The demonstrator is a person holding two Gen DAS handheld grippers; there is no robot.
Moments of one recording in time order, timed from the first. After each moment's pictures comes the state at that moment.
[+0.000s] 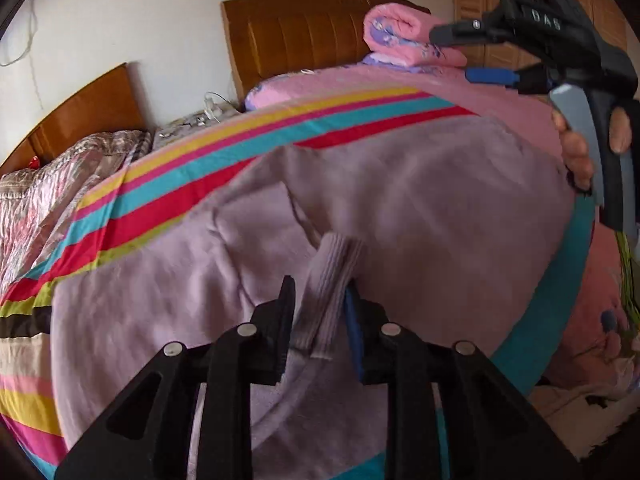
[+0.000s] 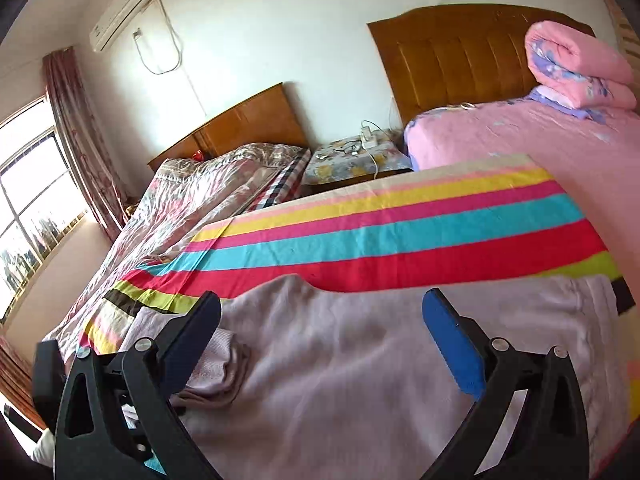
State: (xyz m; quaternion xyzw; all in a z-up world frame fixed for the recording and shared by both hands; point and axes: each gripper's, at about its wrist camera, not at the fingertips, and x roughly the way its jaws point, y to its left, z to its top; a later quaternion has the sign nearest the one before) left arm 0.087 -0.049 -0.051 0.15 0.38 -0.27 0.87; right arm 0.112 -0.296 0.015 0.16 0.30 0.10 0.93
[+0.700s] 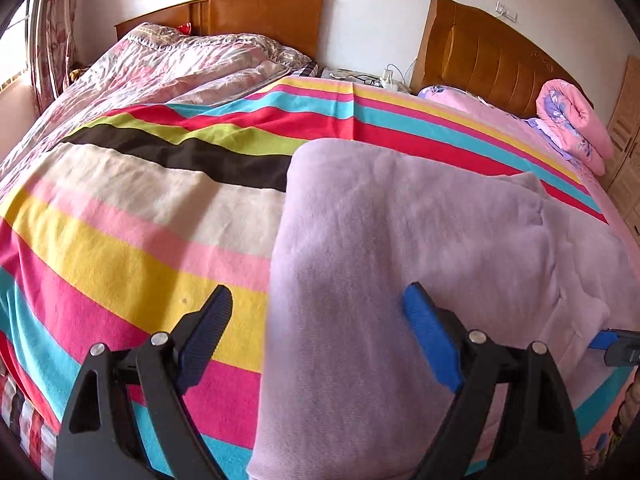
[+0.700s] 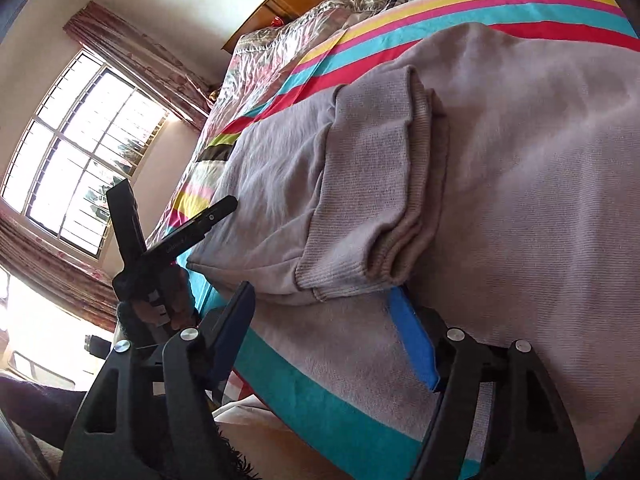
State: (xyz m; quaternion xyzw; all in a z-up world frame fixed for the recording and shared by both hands) left arm 0.117 0.178 -0.066 -0.06 0.41 -0.01 0.91; right arm 0.088 -0.130 -0.084 0.21 0.49 0.31 0.78
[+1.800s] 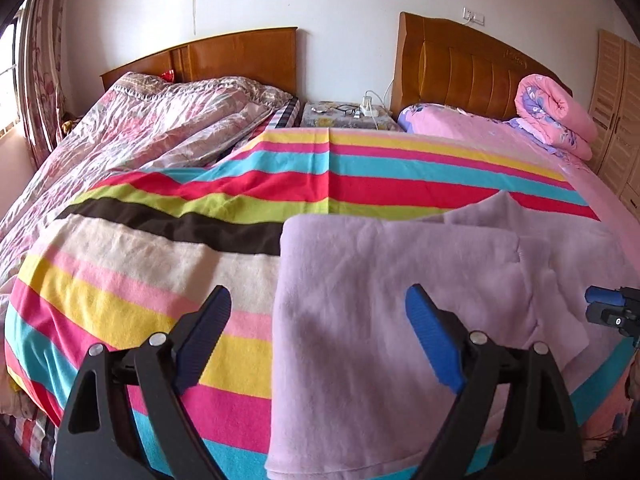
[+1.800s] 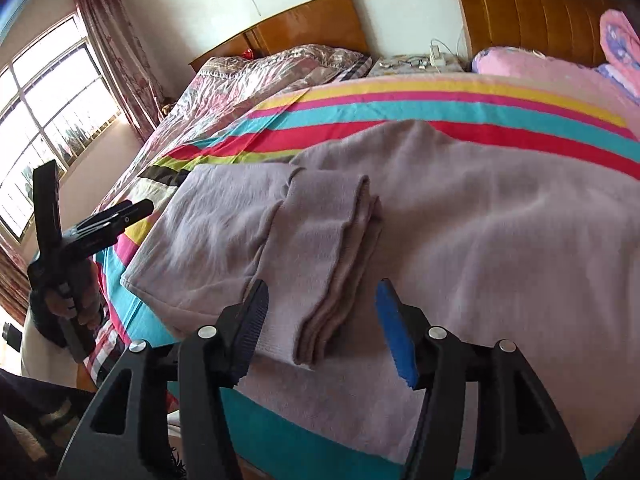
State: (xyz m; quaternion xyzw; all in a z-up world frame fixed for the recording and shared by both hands) left arm 0.105 0.161 -0.005 0.00 0.35 -0.03 0.94; right arm 0.078 -0.136 -0.043 0.06 0.41 0.21 0.89
